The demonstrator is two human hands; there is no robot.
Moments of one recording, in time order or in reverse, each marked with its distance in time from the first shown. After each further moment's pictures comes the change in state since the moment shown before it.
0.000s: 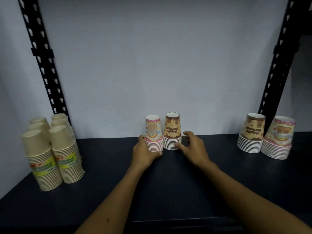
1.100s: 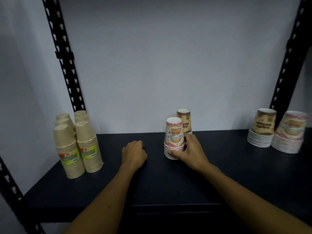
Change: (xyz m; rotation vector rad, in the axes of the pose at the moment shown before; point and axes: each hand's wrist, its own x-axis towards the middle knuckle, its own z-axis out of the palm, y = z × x) left_hand -0.017 -0.036 -0.063 0.616 0.073 0.072; right_hand -0.051 -0.054 0.016 0.223 -0.130 -0.154
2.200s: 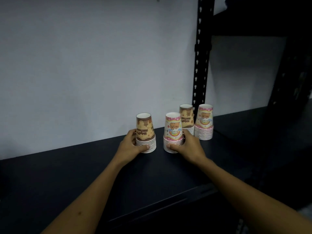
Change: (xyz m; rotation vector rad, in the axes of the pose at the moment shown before) left_hand 0.010 0.187 0.067 -0.928 -0.420 0.257; right_hand -0.053 0.081 -0.181 -0.111 0.271 0.266
